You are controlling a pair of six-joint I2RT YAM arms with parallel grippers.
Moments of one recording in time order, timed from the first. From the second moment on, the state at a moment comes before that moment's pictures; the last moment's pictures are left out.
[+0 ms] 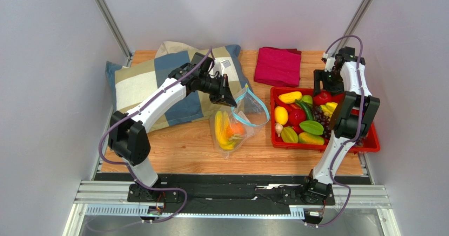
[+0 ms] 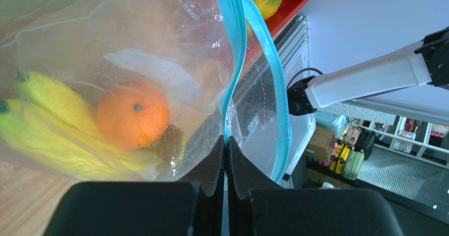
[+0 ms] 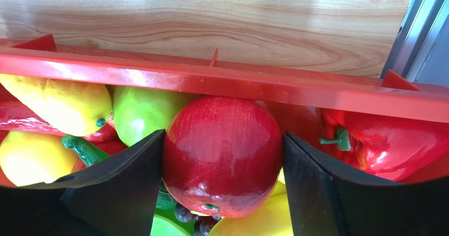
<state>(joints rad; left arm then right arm) -0.54 1.71 1.54 -0.67 0.74 -0.56 -0.30 2.07 1.85 -1.03 -0.16 -0.28</state>
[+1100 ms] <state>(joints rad) -0.54 1.66 1.53 -0.68 0.78 -0.52 0.49 1.40 1.49 -0.89 -0.63 -0.18</state>
